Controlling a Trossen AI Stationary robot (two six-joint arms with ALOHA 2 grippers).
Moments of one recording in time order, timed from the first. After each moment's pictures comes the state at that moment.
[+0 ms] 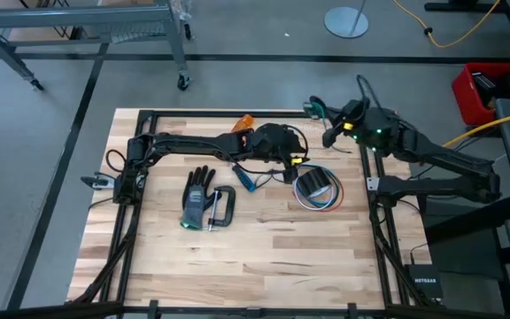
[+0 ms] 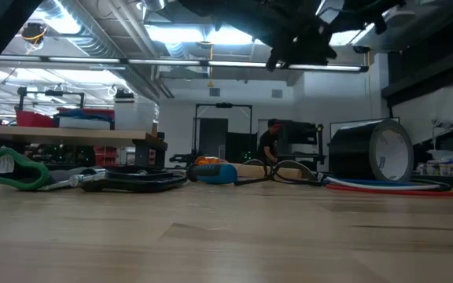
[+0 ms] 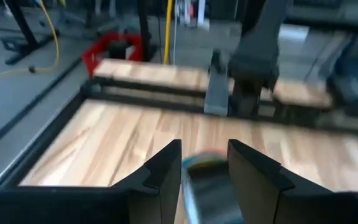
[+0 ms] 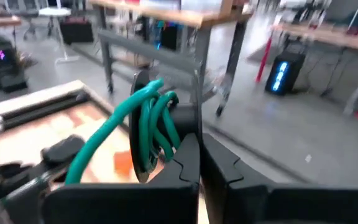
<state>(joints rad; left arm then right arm) 0.13 2.04 1.74 -0.05 -0.03 -0.04 -0.34 0.83 0.91 -0.29 0.45 0.05</state>
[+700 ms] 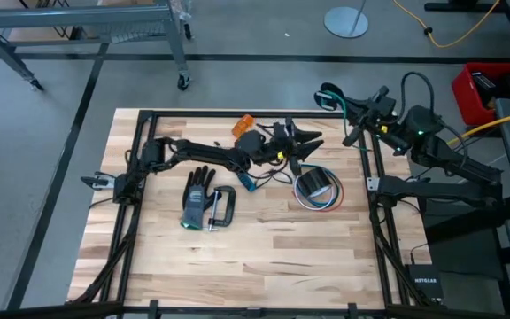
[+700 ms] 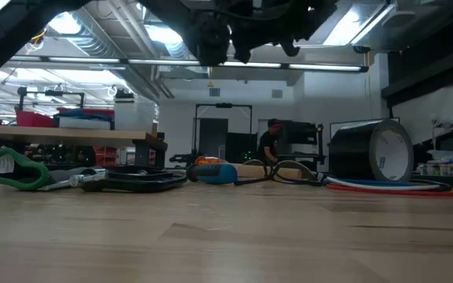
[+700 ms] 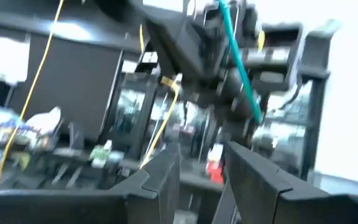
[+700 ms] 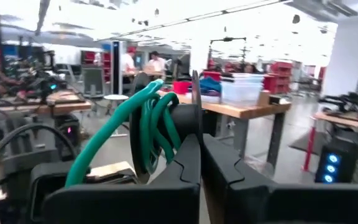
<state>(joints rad) 0.14 2.20 1.61 1.11 0.00 -0.24 -0.34 0.69 0.91 -0.04 0.23 -0.10</state>
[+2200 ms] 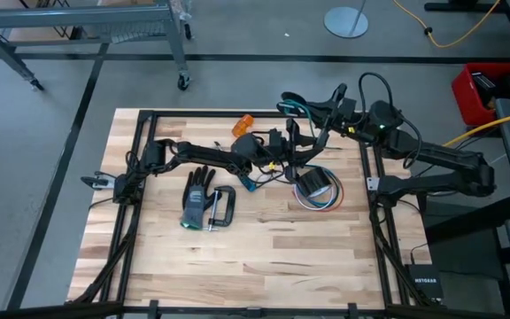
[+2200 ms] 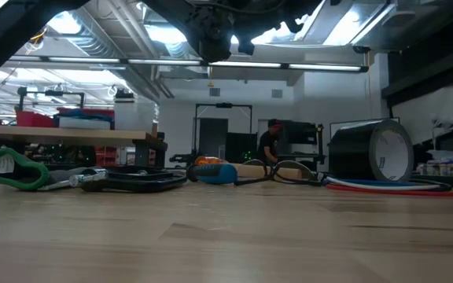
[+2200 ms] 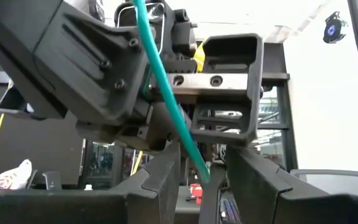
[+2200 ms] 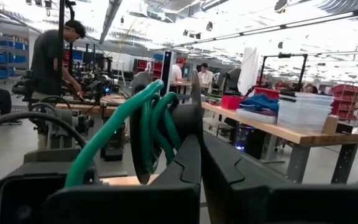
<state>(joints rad) 0.11 2.21 1.63 1.21 0.11 -0.09 -0.34 0.98 0.91 0.30 0.00 -0.14</state>
